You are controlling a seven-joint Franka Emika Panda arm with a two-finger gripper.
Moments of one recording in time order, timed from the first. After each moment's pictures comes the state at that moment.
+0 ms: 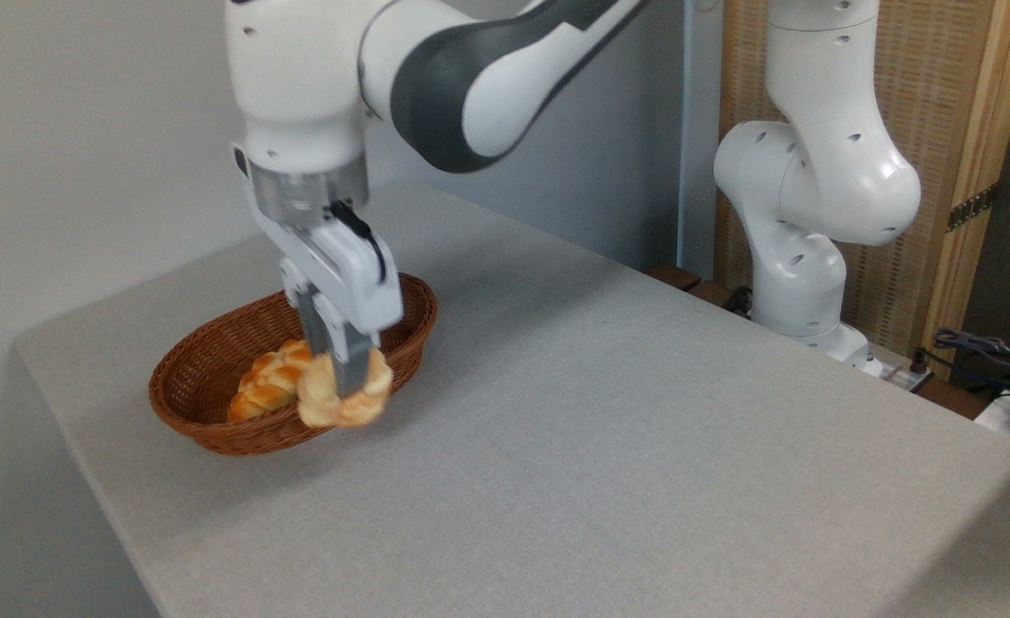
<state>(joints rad) -0.06 0.06 -0.07 -1.82 -0.21 1.95 0.74</state>
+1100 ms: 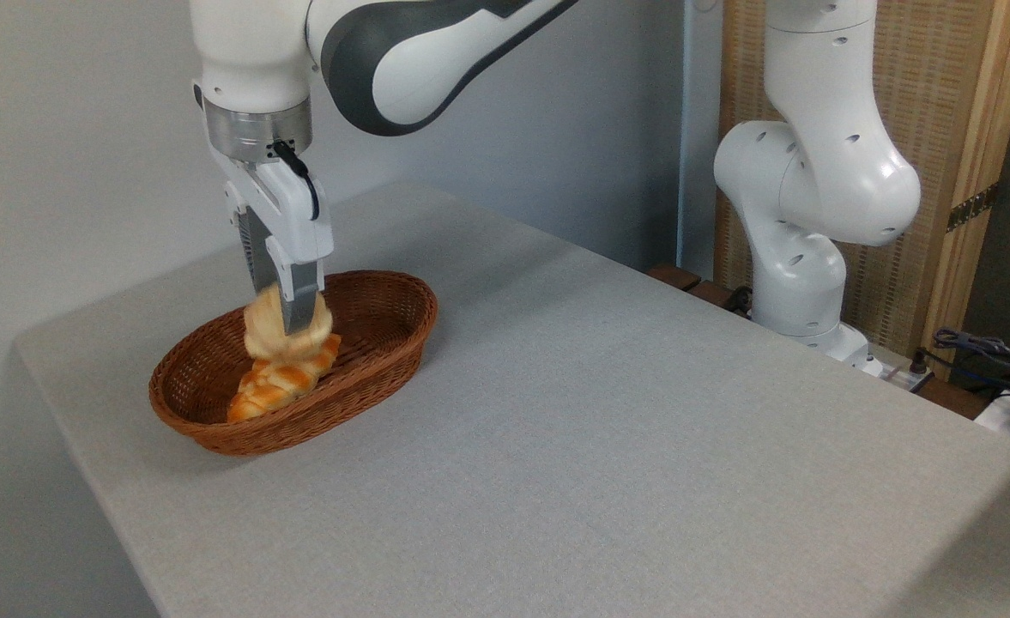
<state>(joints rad) -0.06 0.08 -0.25 -1.78 -0.24 2.01 0.62</state>
